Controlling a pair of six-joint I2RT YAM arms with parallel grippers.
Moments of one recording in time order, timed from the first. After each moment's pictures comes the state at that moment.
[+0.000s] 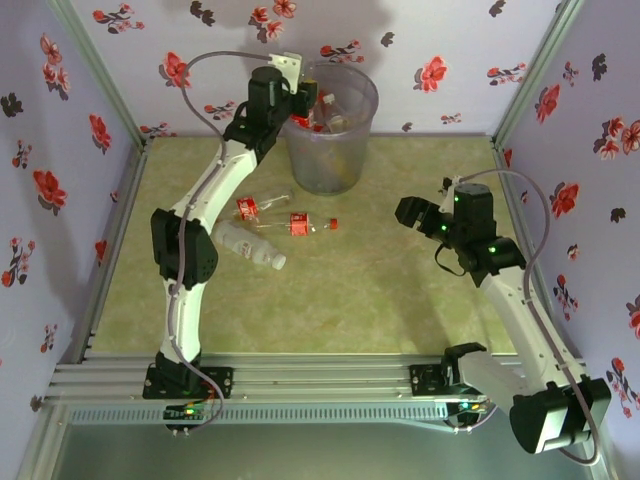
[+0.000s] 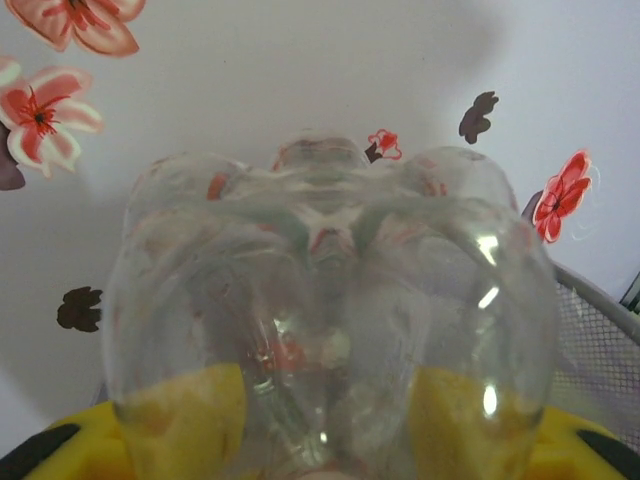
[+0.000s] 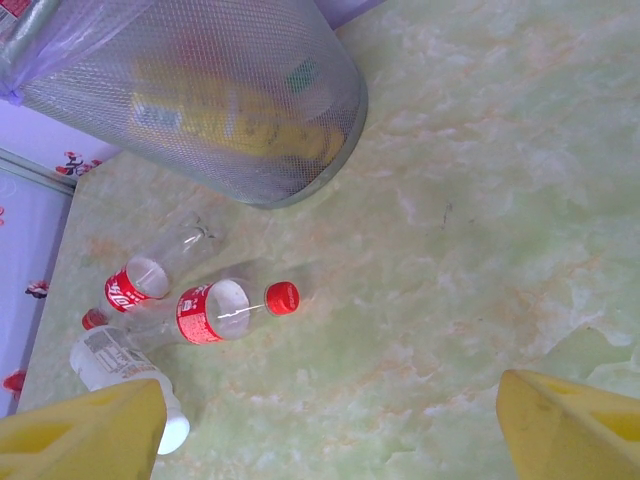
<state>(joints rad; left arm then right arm) -0.47 2.14 2.18 -0.19 -0.05 -0.05 0.21 0.99 0.93 -0.54 -0.23 0.56</state>
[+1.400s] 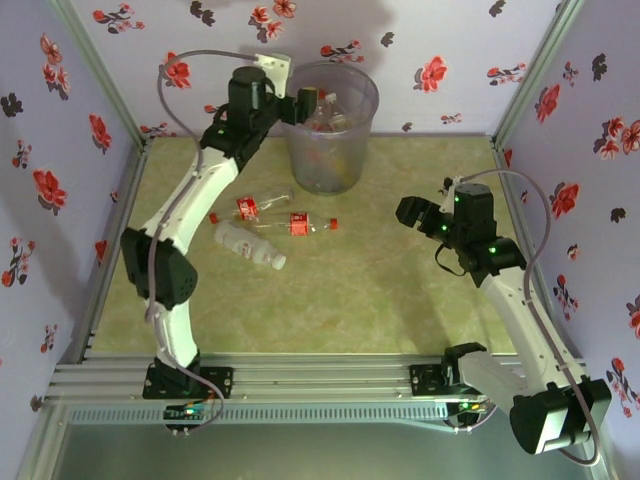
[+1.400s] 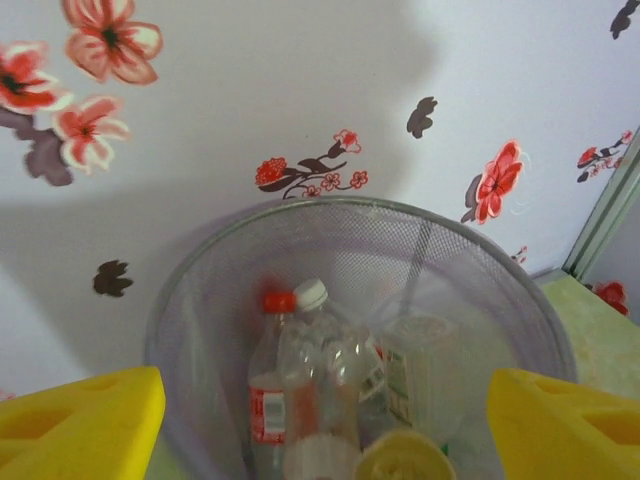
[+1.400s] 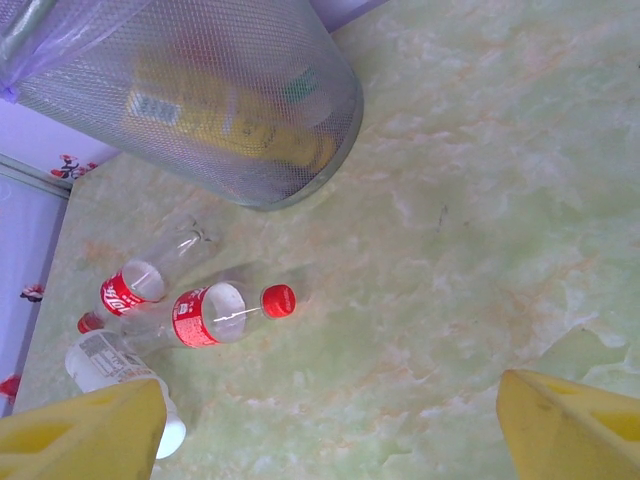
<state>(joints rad) -0.46 1.76 1.89 -0.32 0.00 -0.05 0.21 0.99 0.93 -0.54 -0.22 0.56</state>
